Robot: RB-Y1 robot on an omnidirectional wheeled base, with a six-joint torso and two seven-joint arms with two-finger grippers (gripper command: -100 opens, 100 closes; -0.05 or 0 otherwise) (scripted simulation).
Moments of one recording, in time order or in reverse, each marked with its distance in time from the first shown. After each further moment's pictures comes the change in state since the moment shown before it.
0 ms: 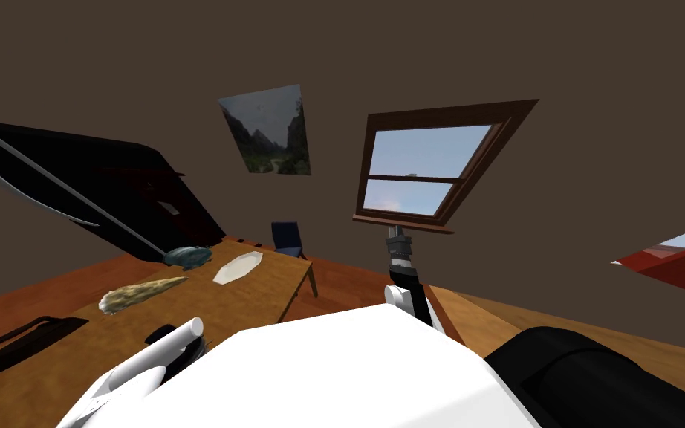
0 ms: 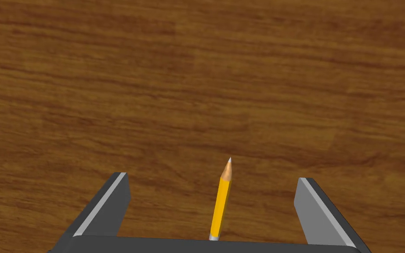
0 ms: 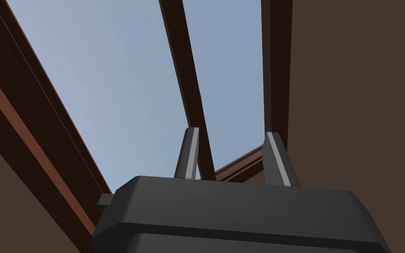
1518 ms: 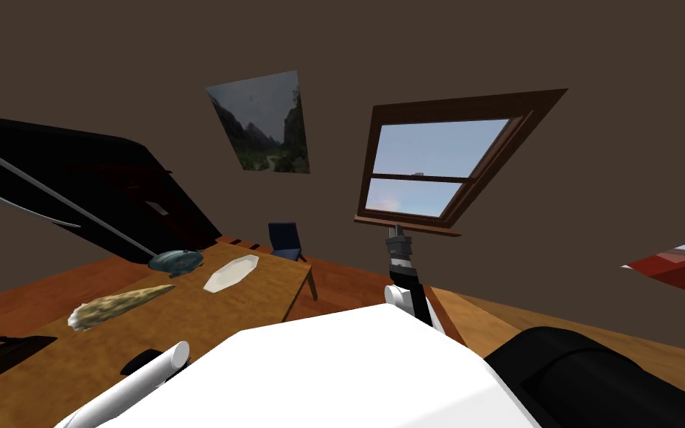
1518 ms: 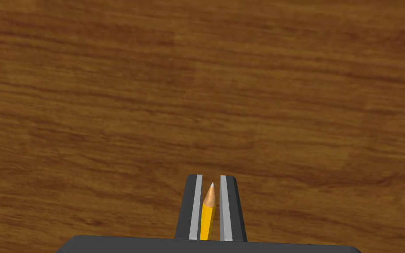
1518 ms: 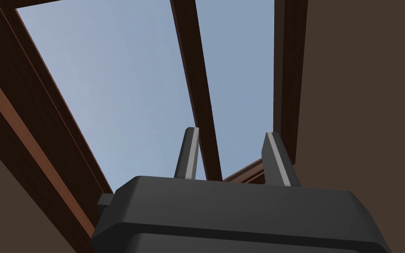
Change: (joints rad) left arm 0.187 0.027 -0.159 -0.099 0.166 -0.070 0.081; right arm 0.000 0.000 0.000 0.000 0.000 0.000 0.000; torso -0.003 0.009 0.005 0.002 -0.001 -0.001
